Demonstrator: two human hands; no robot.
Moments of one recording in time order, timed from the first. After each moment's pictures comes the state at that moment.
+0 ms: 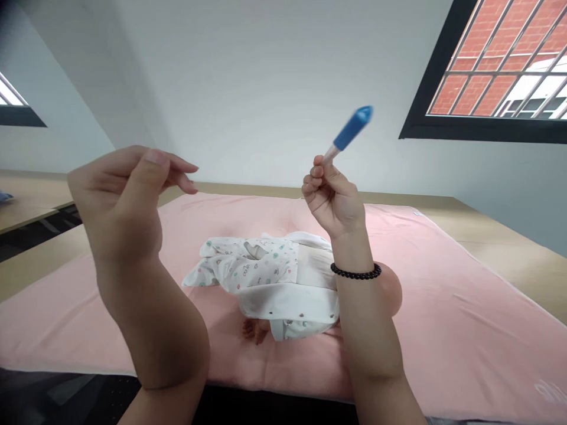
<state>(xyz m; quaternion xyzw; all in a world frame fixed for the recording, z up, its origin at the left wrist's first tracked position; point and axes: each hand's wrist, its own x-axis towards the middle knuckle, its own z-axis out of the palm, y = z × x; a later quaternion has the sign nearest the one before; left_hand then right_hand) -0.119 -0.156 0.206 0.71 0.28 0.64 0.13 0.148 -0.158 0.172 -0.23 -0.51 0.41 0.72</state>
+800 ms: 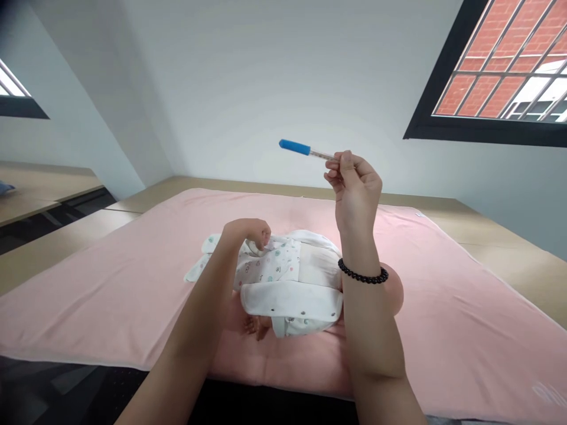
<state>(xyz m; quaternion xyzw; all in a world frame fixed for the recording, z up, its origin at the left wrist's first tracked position) -0.043 -0.028 0.113 0.84 0.48 -0.18 0.20 0.159 -0.149 0.166 -0.30 -0.47 0.16 0.82</state>
